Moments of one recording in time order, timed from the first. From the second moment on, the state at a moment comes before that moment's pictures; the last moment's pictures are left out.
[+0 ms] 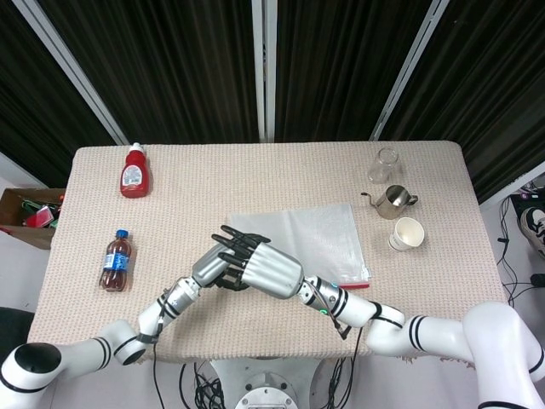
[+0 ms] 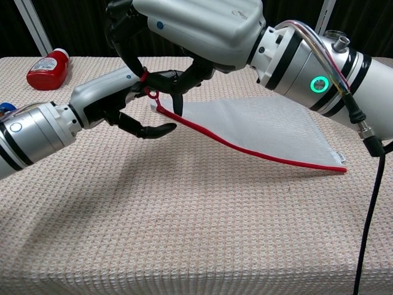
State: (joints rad) left arm -0.76 -1.80 -0.02 -1.03 1.70 1.24 -0.84; right arm 0.97 -1.68 0.11 -1.30 -1.82 1.27 -0.14
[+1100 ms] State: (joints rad) left arm -0.71 -1.79 0.01 -1.00 1.67 1.37 -1.38; right arm 0.81 -1.70 0.02 -1.24 -1.91 1.44 -0.23
